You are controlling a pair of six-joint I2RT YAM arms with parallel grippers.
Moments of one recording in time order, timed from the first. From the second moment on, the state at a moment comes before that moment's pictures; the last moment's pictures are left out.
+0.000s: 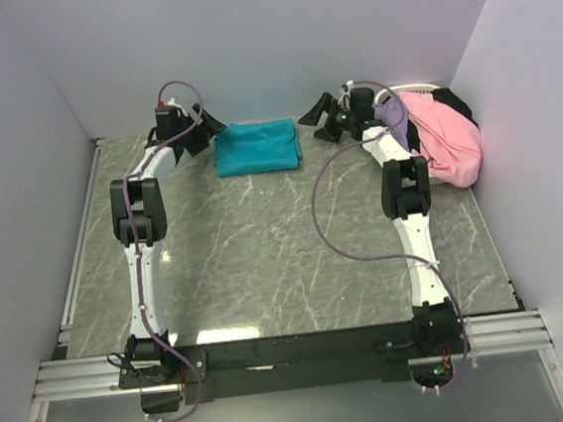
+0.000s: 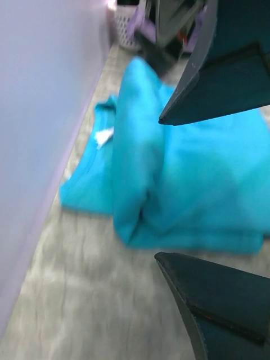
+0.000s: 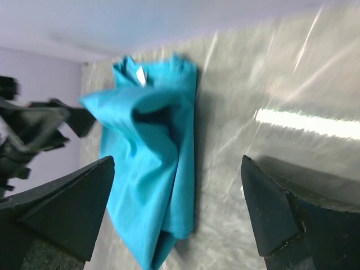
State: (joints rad) left arm -0.07 2.53 2.10 -0.07 0.40 -0.72; right arm 0.10 2.75 2.39 -0.11 -0.67 0.76
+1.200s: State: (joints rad) left arm -0.07 2.78 2.23 0.46 0.82 -1.06; right arm 0.22 2.79 2.46 0.06 -0.74 0.79
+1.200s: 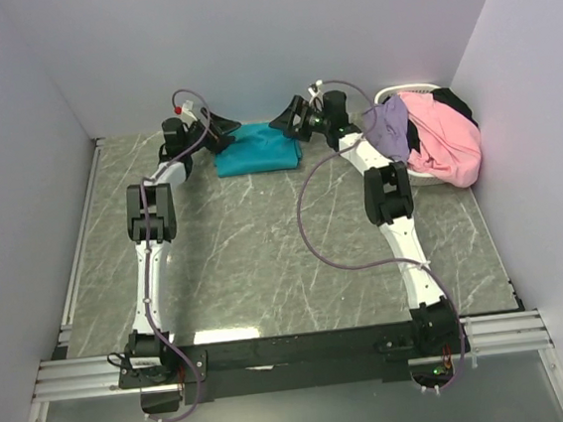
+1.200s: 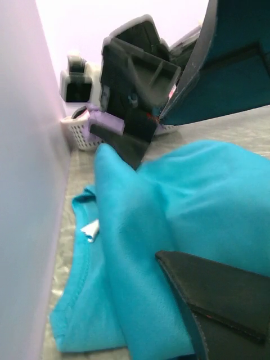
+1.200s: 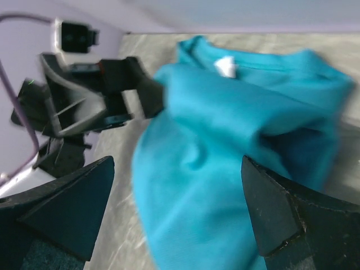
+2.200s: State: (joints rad) left arm -0.06 2.21 1.60 0.22 0.50 -0.69; right arm 0.19 2.49 2.14 -0.22 -0.53 0.53
